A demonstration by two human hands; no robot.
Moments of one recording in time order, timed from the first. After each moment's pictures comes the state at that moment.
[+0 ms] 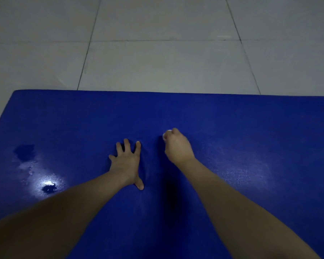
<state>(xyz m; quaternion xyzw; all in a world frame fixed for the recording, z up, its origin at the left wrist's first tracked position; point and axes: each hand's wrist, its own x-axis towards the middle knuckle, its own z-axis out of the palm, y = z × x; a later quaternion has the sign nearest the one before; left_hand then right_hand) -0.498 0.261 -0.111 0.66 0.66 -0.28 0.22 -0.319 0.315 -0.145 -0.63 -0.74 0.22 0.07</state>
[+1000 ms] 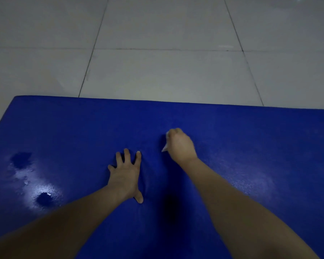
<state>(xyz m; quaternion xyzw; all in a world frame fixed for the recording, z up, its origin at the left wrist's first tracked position) -0.500 0.261 -0.114 0.66 0.66 -0.27 0.21 -0.314 0.361 -0.148 -0.63 -0.75 0.21 0.06</state>
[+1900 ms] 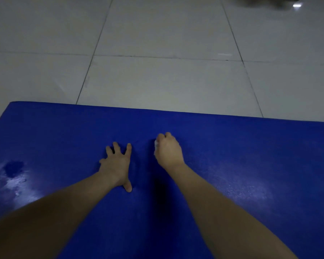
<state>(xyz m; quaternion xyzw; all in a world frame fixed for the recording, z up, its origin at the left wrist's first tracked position) -0.523 0.322 -0.105 0.65 0.68 -0.26 0.21 -0.349 0.375 -0.148 -0.63 -0.75 0.19 0.07</state>
